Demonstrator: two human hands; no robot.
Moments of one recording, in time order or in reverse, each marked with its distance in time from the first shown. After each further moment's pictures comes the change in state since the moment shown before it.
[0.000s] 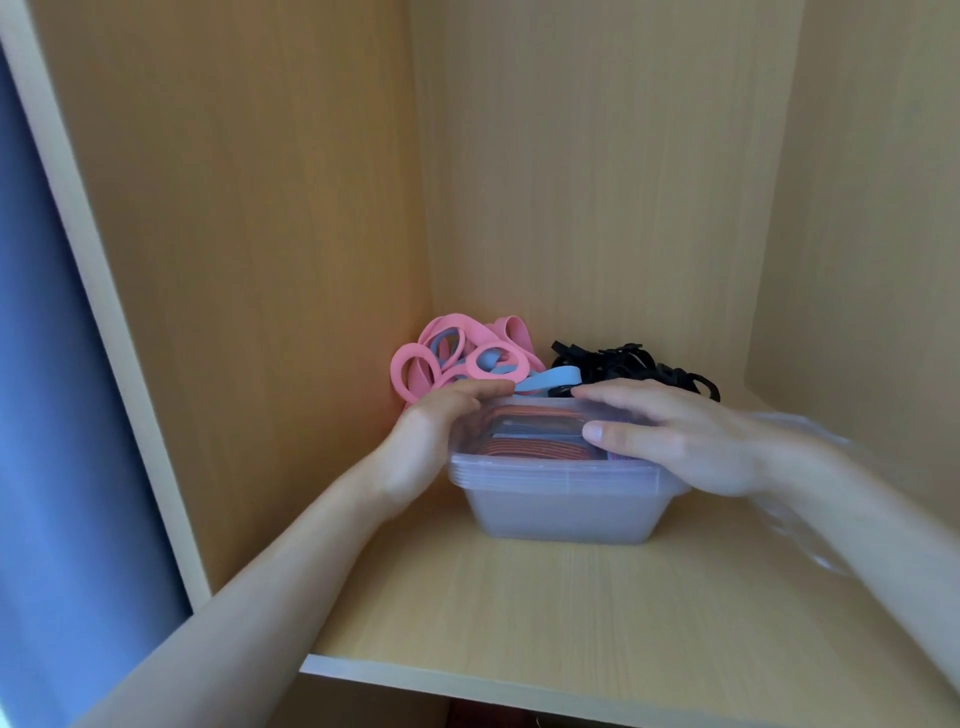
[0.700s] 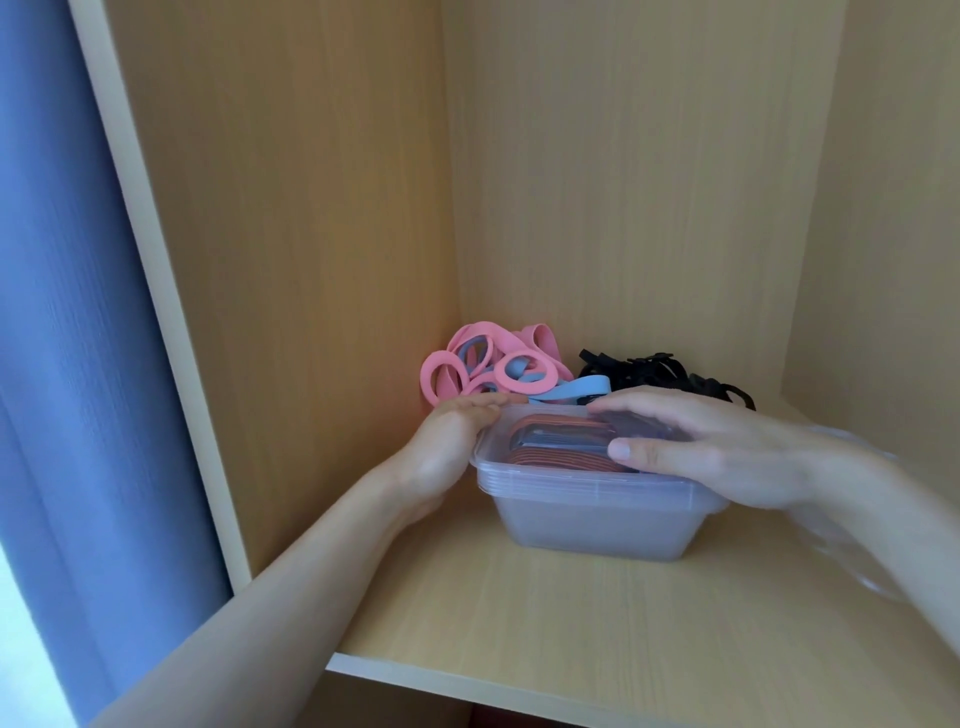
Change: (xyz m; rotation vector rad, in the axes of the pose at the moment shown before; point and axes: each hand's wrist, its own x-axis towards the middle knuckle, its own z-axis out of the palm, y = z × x) left_hand -0.017 0.001 -0.008 0.004 0.010 0.108; right_hand 0.001 -0.009 -0.004 -0.052 0.026 -0.067
